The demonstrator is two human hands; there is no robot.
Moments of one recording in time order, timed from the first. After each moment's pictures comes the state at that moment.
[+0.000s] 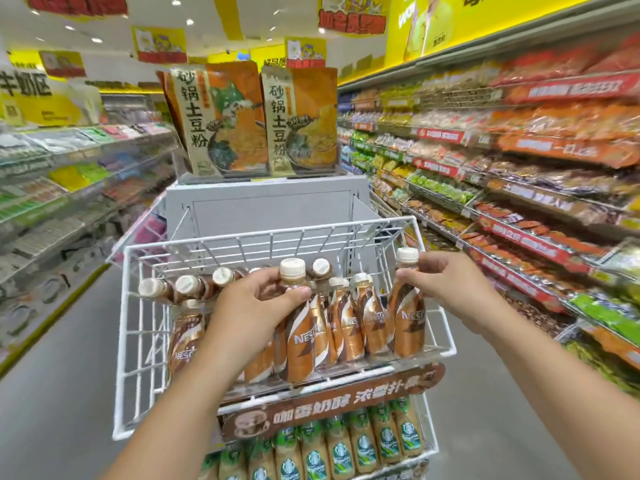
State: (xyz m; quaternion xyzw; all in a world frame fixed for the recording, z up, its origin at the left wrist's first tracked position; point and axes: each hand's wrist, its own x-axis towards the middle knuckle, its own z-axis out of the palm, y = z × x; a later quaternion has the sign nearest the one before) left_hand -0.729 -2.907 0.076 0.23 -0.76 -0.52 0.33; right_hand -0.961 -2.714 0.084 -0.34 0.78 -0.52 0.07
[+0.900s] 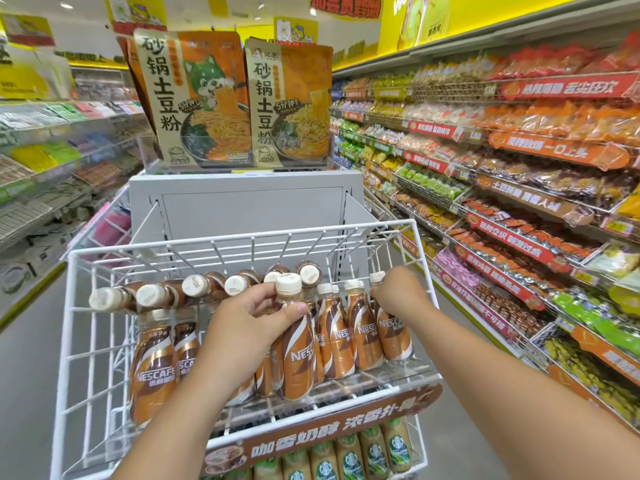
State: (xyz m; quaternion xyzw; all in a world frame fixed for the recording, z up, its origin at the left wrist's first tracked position) left_hand -0.766 -2.927 0.051 0.23 -0.74 -0.56 0.30; right_hand -1.038 -2.825 0.022 -0.19 0.94 -0.26 0.05
